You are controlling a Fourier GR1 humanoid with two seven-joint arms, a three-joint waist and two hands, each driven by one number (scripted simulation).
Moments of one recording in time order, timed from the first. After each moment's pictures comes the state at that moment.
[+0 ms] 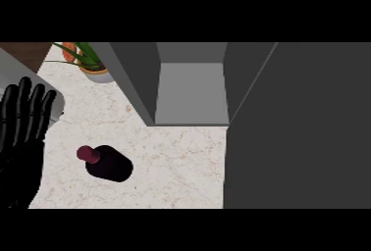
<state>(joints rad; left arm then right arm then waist) 0.01 0.10 0.01 -2.10 0.00 0.01 0.01 -0.02 -0.09 0.02 -2.10 0.02 0.00 0.01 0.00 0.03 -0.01</state>
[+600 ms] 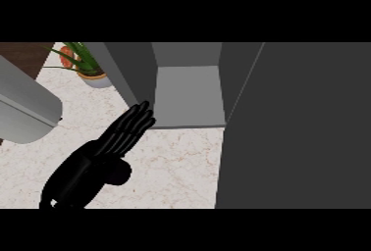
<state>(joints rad) -0.07 0.10 -0.26 -2.04 0.28 -0.24 0.27 0.14 -0.09 0.19 -2.26 -0.08 0.13 0.10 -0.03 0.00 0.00</state>
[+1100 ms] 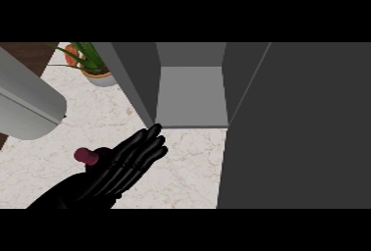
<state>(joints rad) -0.13 0.06 -0.35 -2.32 0.38 -0.09 0.65 0.27 -0.12 0.28 -2.47 -0.09 0.13 0.26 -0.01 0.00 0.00</state>
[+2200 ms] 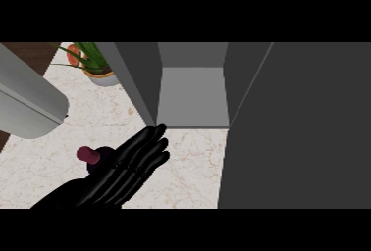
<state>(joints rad) -0.25 0.07 -0.40 -2.39 0.31 0.14 0.92 0.22 -0.12 0.37 -2.51 -0.06 0.04 0.38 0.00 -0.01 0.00</state>
